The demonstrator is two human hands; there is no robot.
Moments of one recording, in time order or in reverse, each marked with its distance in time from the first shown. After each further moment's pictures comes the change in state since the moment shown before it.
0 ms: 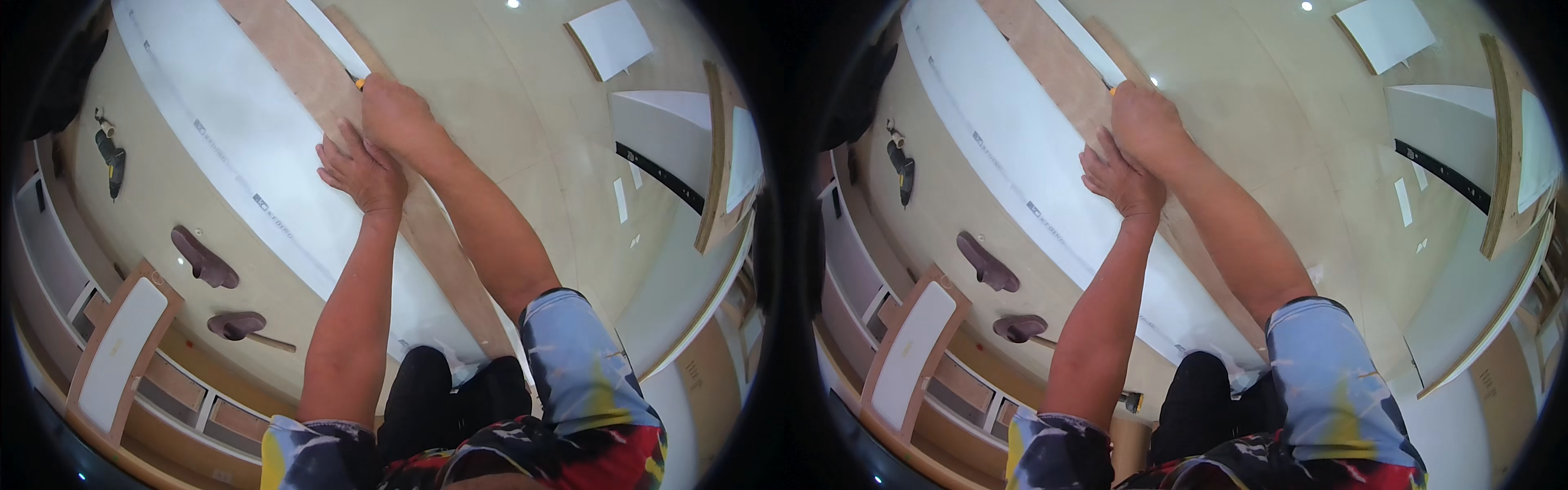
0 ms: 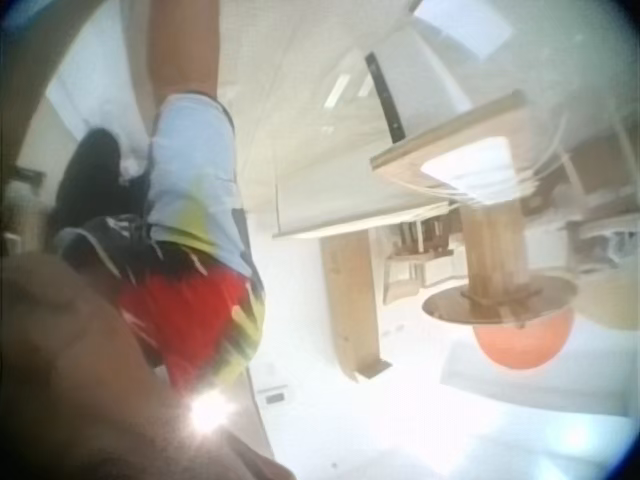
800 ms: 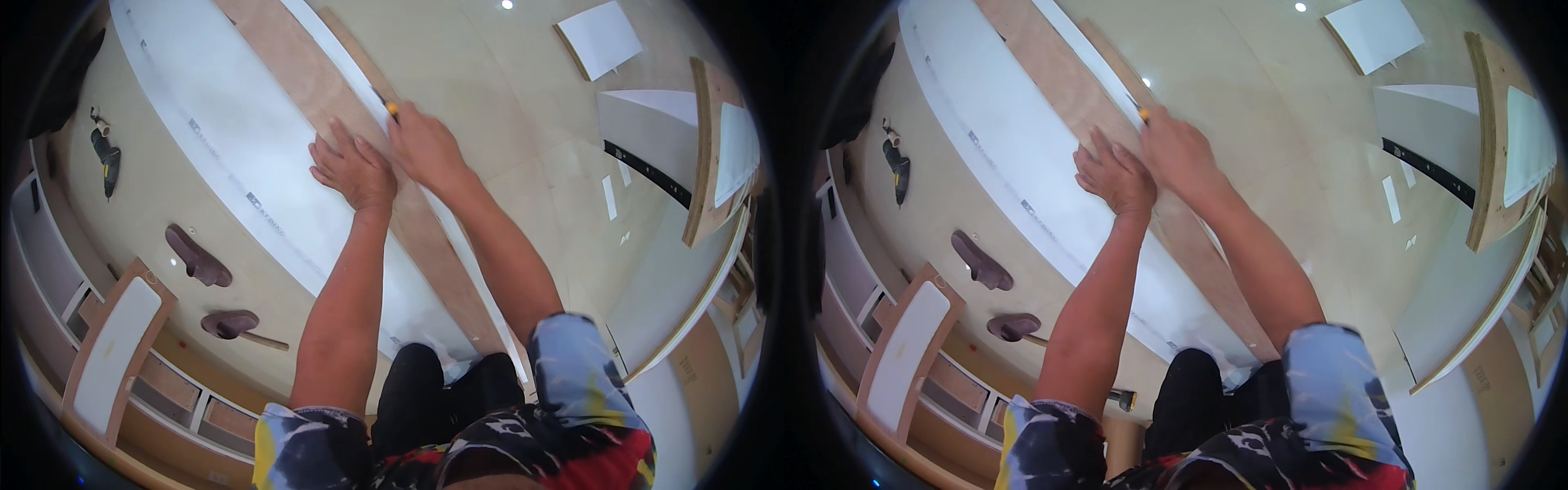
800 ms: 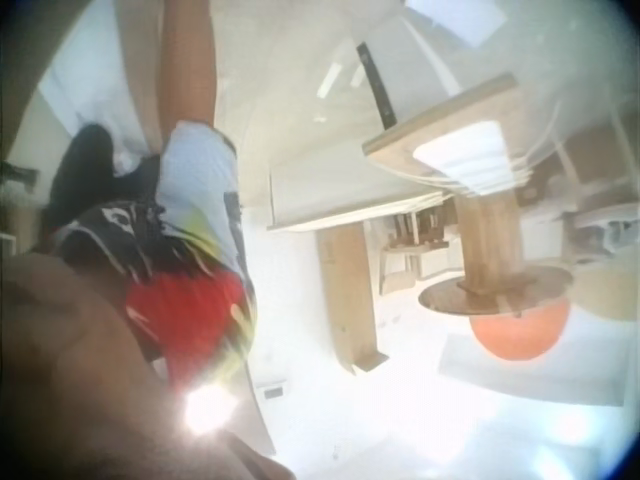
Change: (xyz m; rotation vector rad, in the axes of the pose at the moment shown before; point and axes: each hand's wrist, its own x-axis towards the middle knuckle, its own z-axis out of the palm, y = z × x) left_hand -0.001 0.009 -0.004 -0.024 -0.017 -0.036; right_hand -0.059 0.038 -0.005 0.121 0.083 0.055
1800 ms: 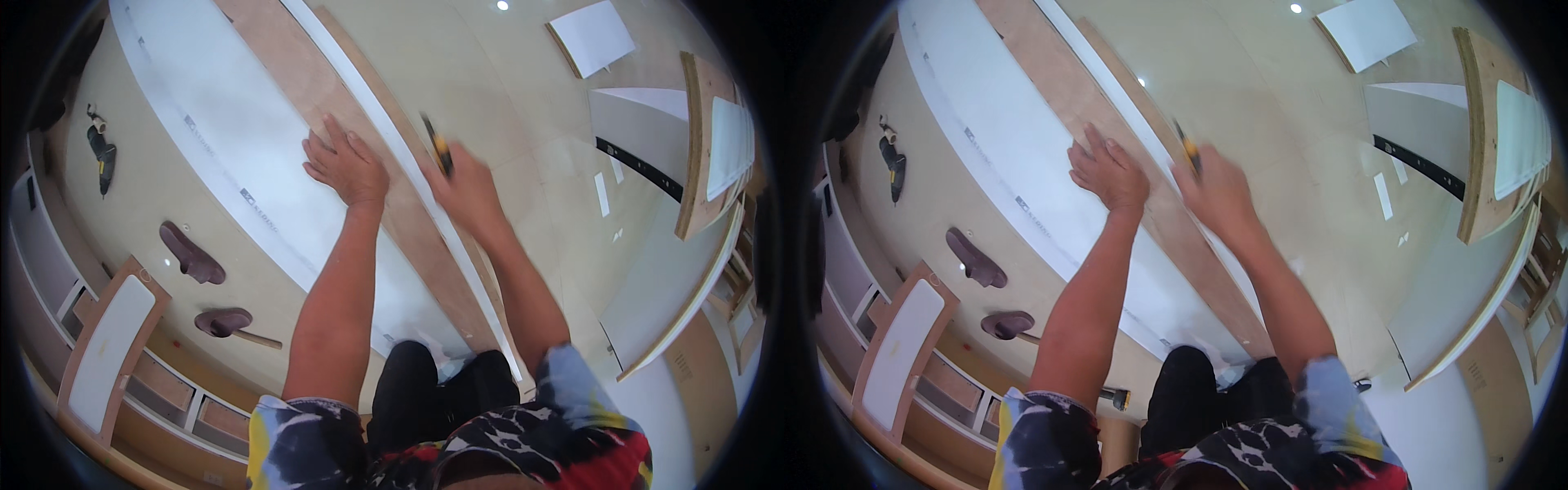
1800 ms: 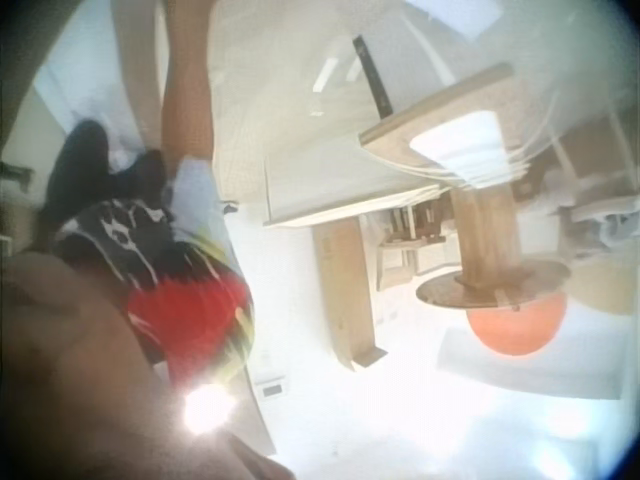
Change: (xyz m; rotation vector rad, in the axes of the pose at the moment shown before) left_hand -0.001 -0.011 -0.003 0.028 0.048 0.016; right_hand -0.074 0.023 -0.024 0.084 0.052 0.130
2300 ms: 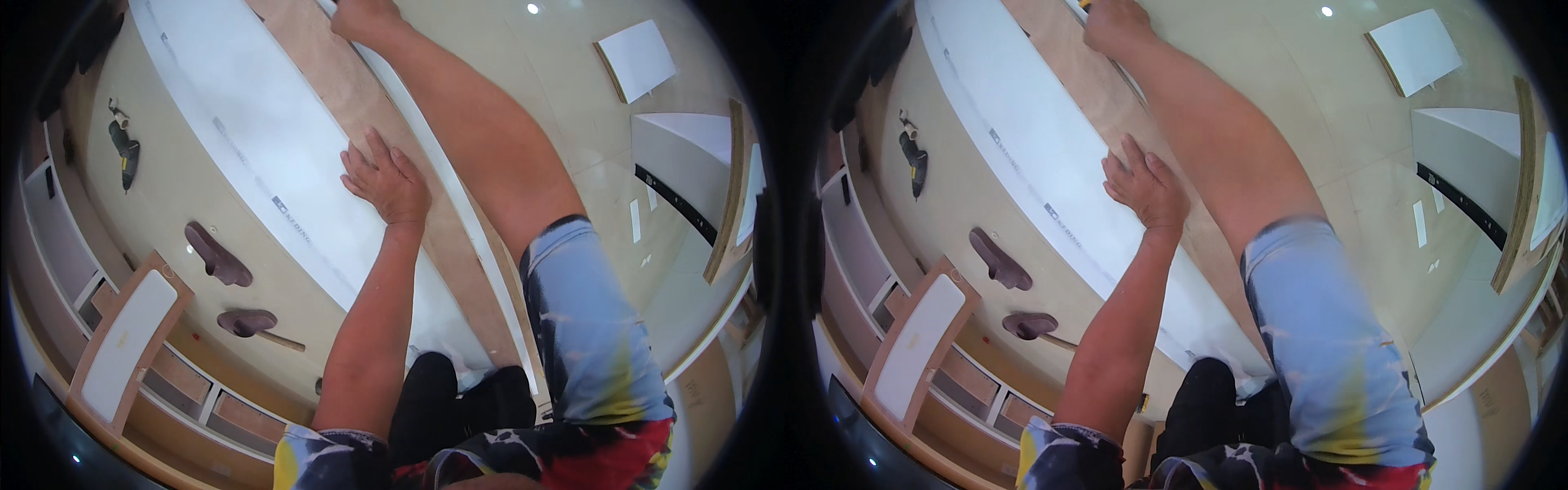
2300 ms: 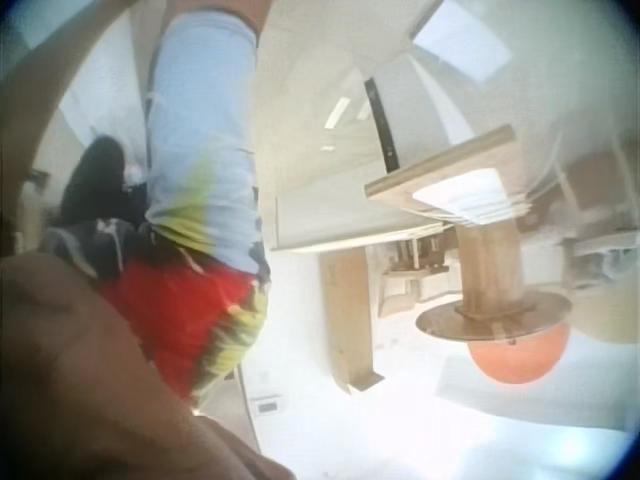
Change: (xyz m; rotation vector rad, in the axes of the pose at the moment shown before) left_hand -0.007 -0.003 0.008 0.025 -0.009 0.009; right_hand 0.258 -0.163 0.047 0.082 -0.032 -0.196
